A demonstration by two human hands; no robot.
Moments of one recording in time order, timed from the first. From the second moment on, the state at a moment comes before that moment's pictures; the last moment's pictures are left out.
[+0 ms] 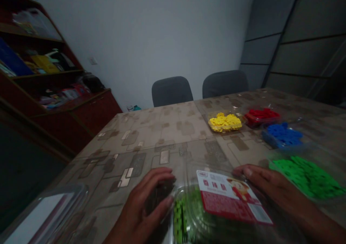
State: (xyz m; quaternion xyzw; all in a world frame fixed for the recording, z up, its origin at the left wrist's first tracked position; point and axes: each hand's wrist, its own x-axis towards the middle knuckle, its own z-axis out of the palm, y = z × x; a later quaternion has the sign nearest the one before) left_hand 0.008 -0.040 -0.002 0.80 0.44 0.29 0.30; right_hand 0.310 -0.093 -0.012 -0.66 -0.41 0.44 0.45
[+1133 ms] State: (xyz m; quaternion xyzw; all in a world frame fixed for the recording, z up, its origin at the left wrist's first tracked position) left_hand 0.026 -0.054 -0.038 0.44 0.44 0.33 0.71; right_hand 0.299 -0.098 -0.021 -0.67 -0.58 0.31 0.35
